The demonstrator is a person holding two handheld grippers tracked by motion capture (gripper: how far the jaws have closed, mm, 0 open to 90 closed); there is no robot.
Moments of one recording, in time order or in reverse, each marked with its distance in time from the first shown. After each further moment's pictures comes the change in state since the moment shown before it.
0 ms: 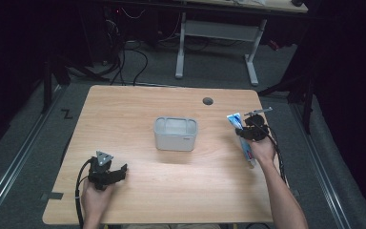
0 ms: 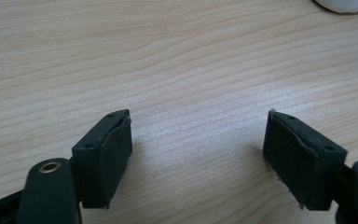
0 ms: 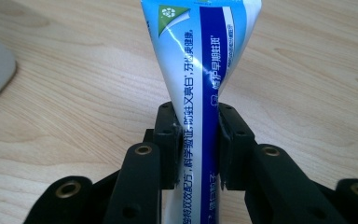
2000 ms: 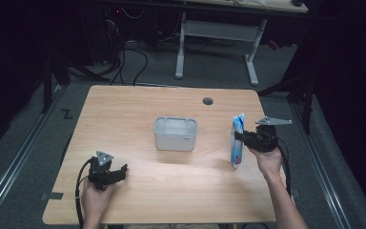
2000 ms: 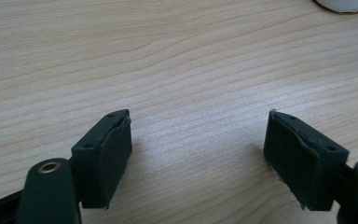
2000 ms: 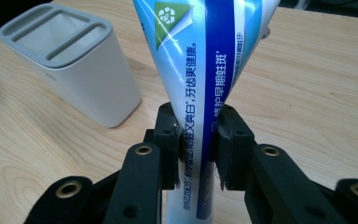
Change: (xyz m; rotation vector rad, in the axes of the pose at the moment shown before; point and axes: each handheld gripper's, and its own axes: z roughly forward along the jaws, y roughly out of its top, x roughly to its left) left arm 0.000 0.000 0.000 0.000 0.001 0.001; right arm 0.027 -0.029 -0.065 -0.257 0.224 -0.001
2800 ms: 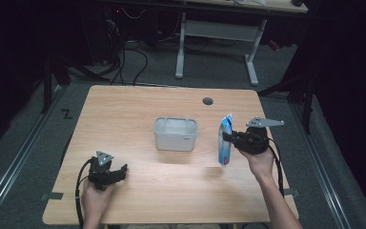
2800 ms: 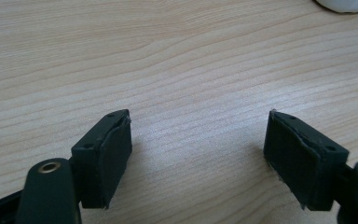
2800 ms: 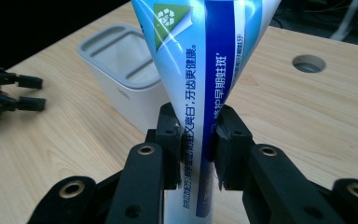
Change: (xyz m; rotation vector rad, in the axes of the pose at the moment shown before) left arm 0.000 0.000 0.000 0.000 0.001 -0.001; right arm 0.040 0.013 -0.001 -0.059 0.121 -0.090
